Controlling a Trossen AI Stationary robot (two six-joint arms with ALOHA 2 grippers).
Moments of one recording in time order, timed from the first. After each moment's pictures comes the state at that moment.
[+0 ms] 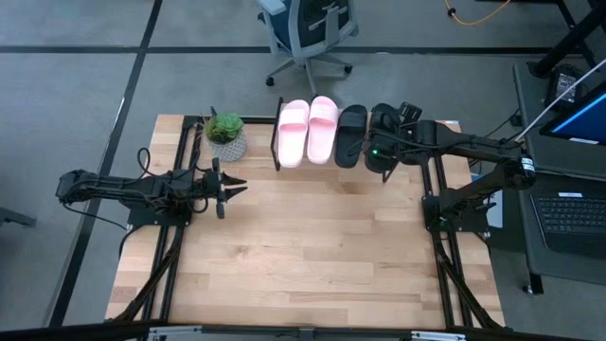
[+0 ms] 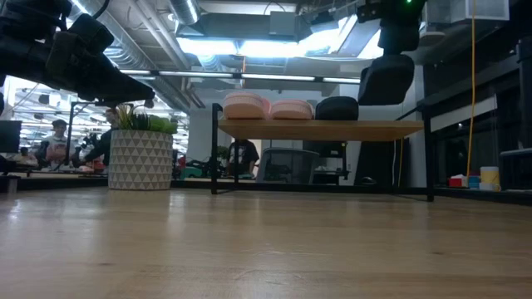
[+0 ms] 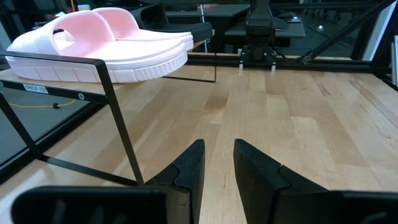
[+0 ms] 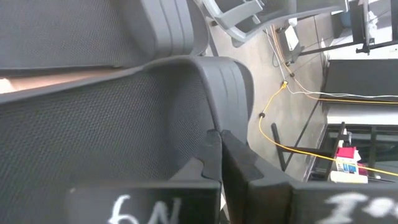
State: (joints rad) left arm 0.03 0.33 0.07 0.10 -0.22 -0.02; right arm -0.17 1.38 1.43 -1.35 0.86 0.07
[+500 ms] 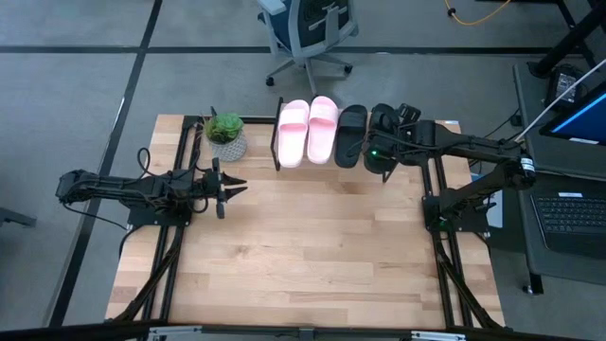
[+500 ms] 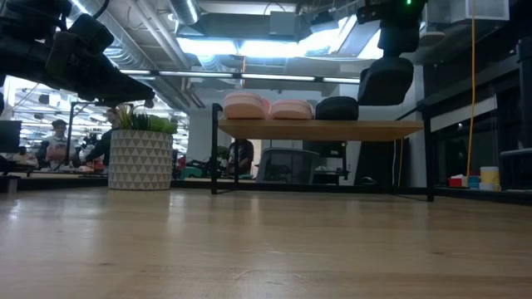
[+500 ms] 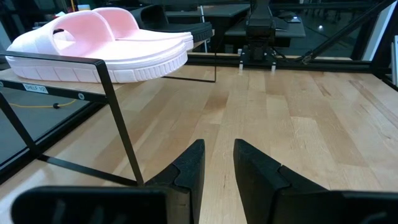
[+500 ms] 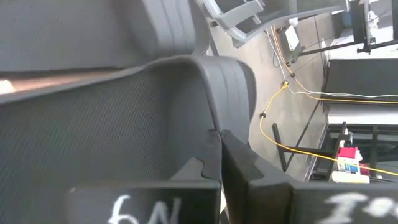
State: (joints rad) left arm 0.03 0.33 0.07 0.10 -0.22 -0.02; right arm -0.17 1.38 1.42 -1.34 0.86 0.07
